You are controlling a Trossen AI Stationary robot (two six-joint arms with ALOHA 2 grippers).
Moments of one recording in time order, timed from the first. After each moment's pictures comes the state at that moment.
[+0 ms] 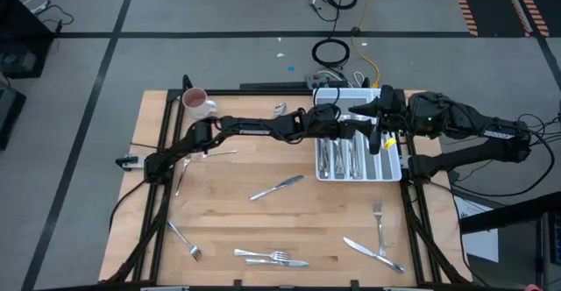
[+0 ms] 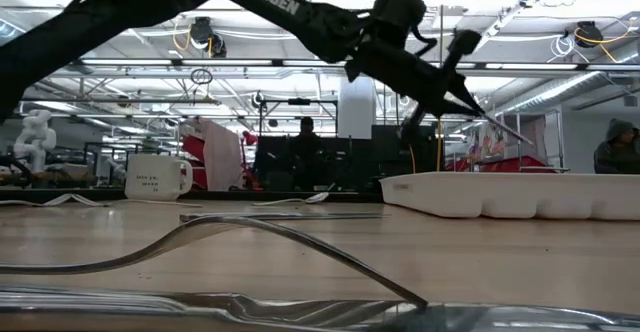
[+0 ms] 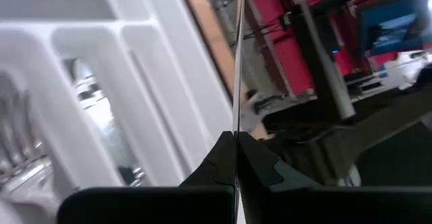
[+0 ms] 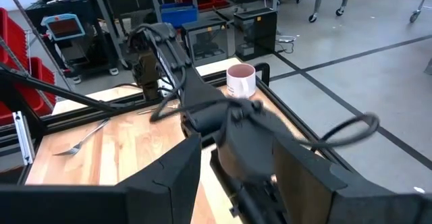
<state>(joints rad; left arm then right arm) 0.18 2.43 2.04 0.04 0.02 -1.02 -0.03 0.89 1.19 -0.59 0.26 0.22</state>
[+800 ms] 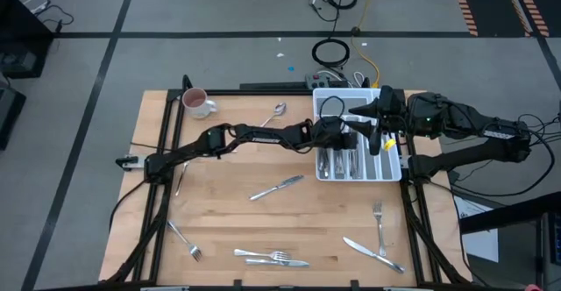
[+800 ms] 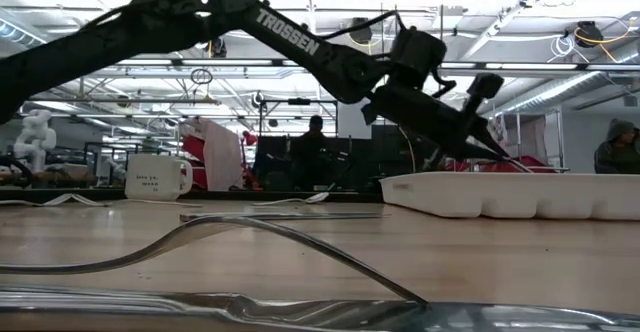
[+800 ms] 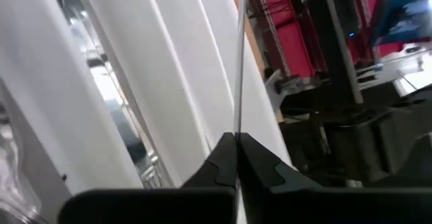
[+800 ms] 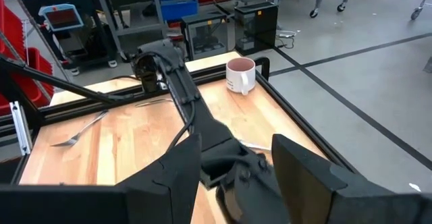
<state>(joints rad) 0.16 2.63 2.17 0.09 0.07 -1.09 -0.03 0.89 1.19 -0.62 0.26 0.21</state>
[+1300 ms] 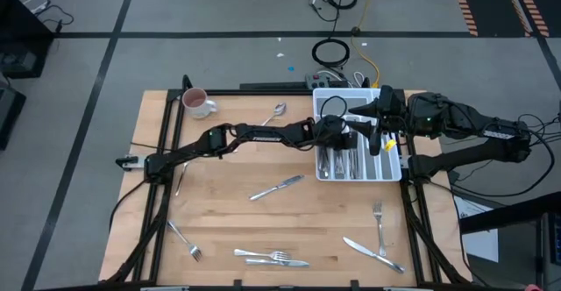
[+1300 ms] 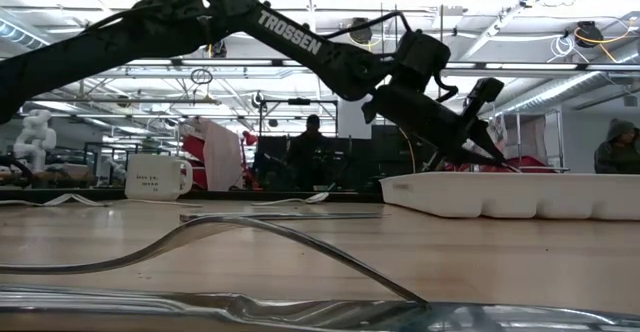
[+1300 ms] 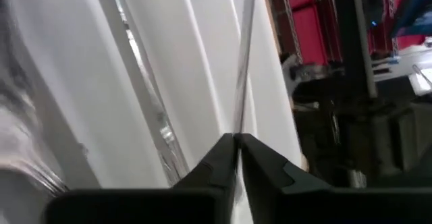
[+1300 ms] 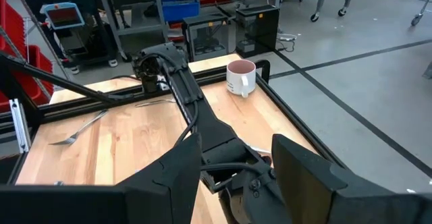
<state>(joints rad) 0.17 2.65 2.22 -0.04 0.14 -1.15 -0.03 0.89 1.19 -0.61 0.26 0.19</state>
